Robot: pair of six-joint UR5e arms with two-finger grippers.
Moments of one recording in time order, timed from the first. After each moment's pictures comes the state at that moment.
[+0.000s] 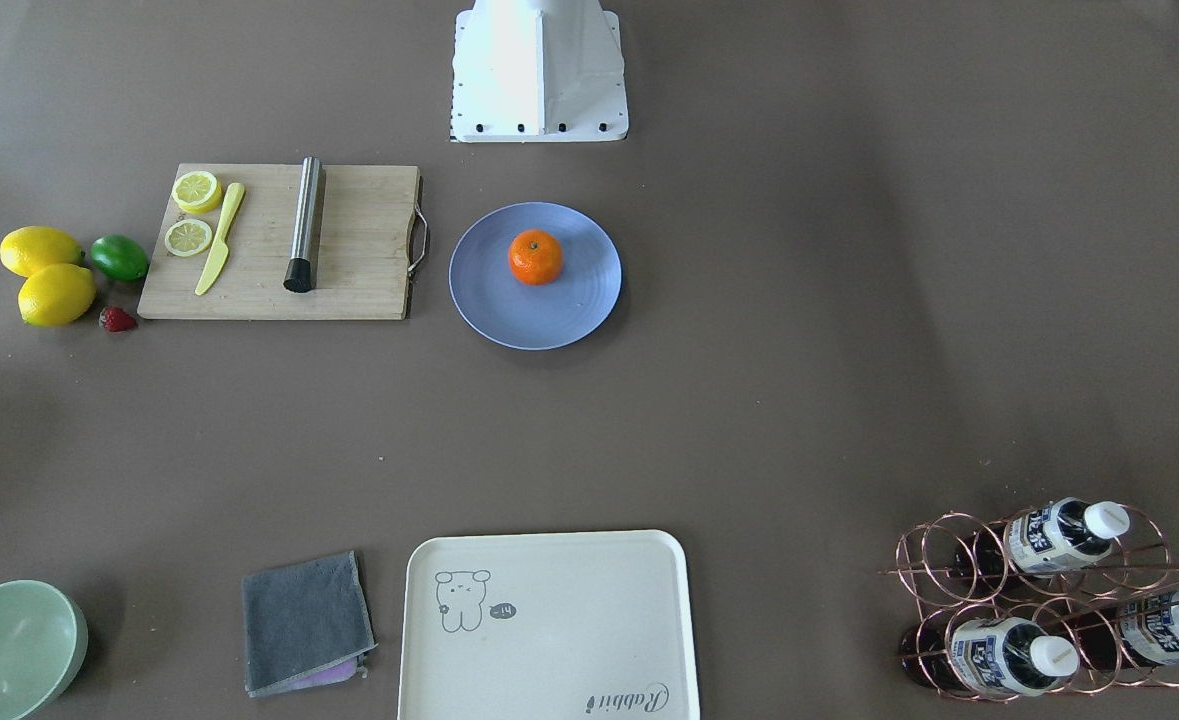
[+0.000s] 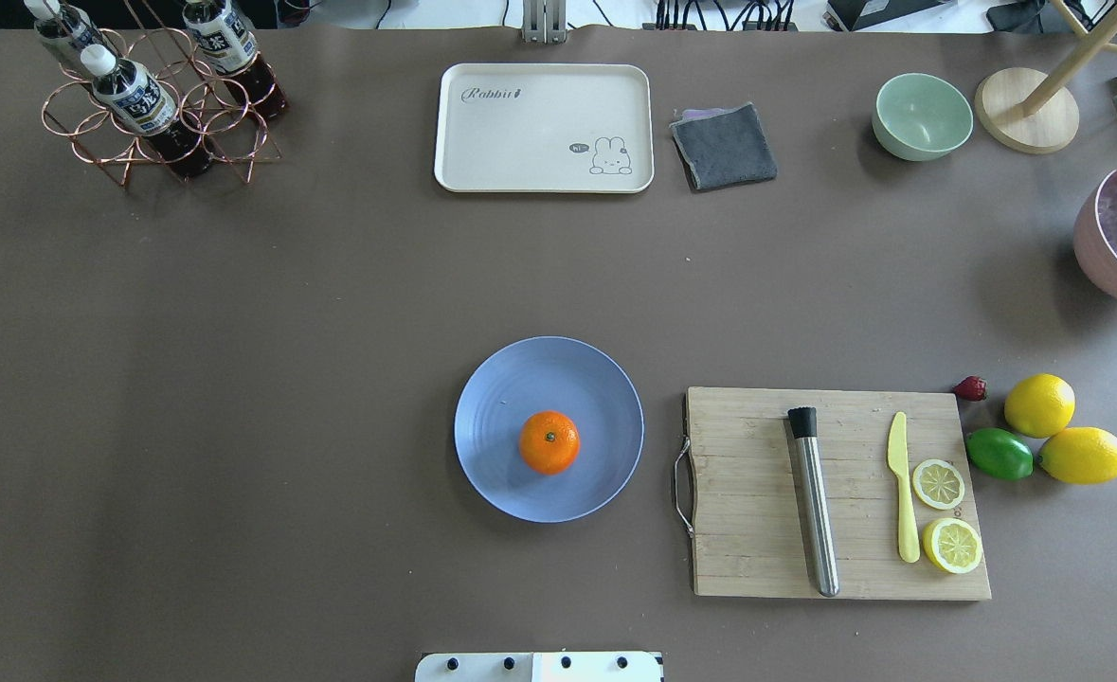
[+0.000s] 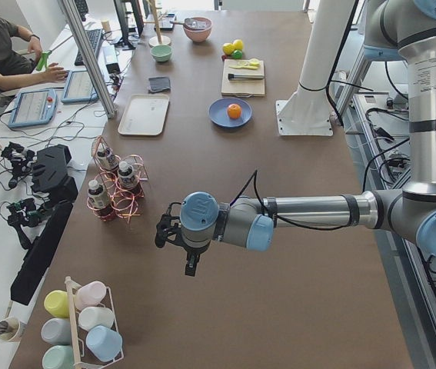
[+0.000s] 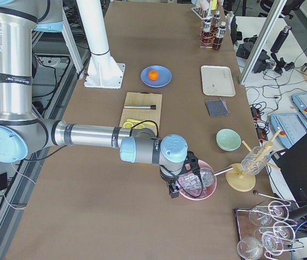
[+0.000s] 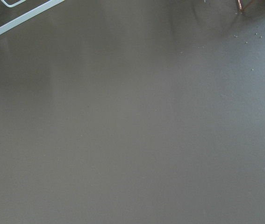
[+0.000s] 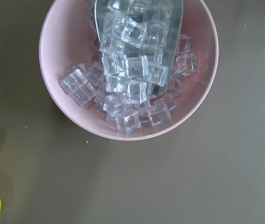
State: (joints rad) left arm -1.56 -1.44 -1.65 -1.85 -2.44 -0.05; right arm 1.63 -1.64 1.61 -1.58 2.36 -0.41
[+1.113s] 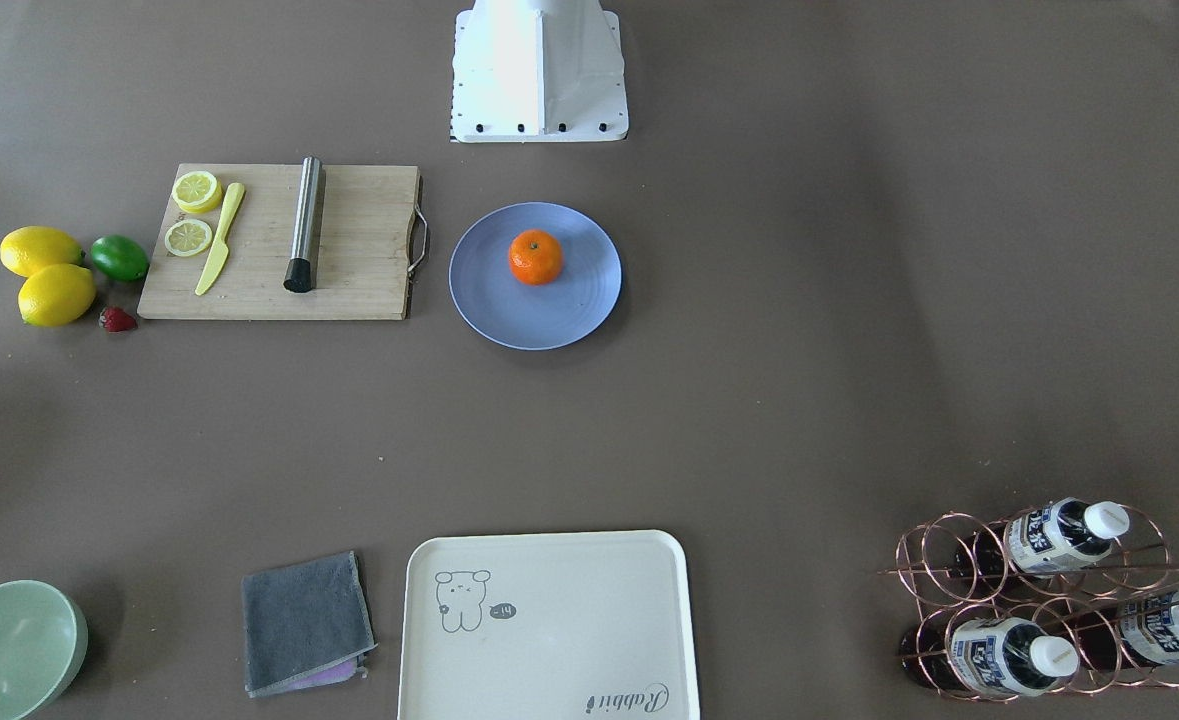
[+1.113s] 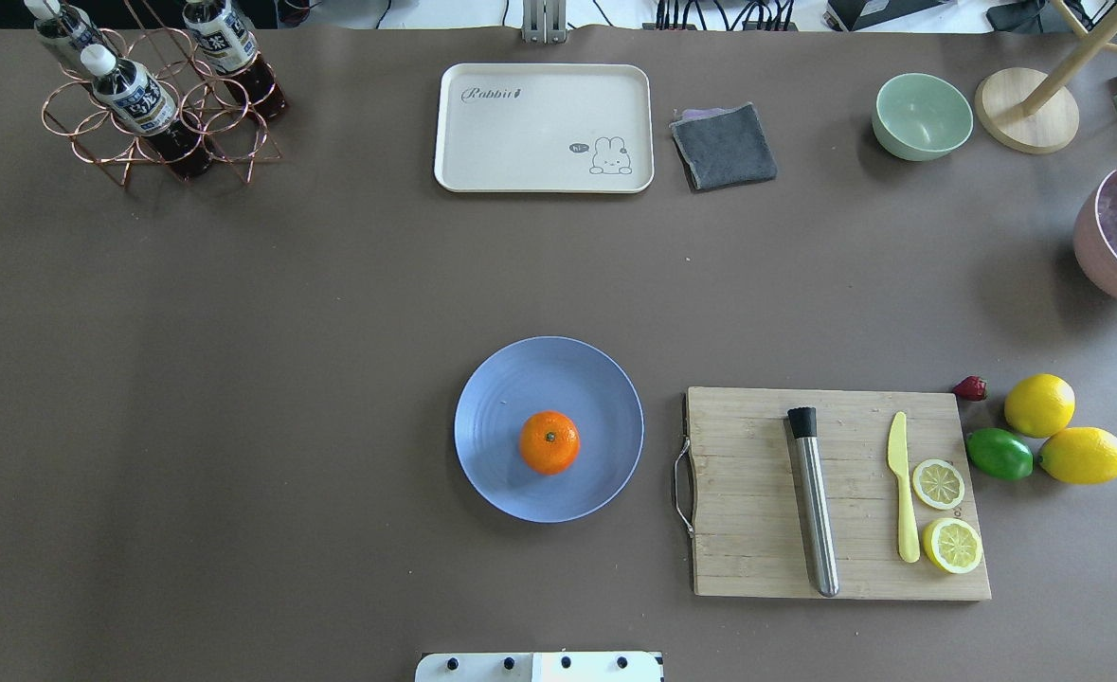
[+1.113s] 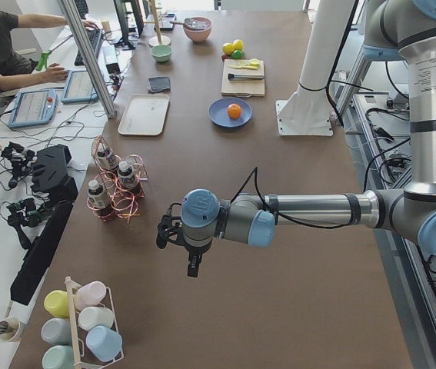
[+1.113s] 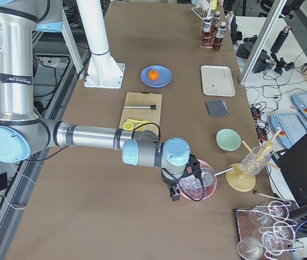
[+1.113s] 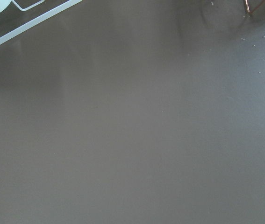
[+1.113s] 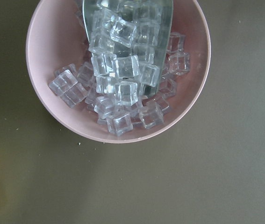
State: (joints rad) left arm -1.56 -1.42 -1.67 -1.80 -2.41 -0.05; right arm 1.62 -1.62 1.58 -1.58 2.35 -0.40
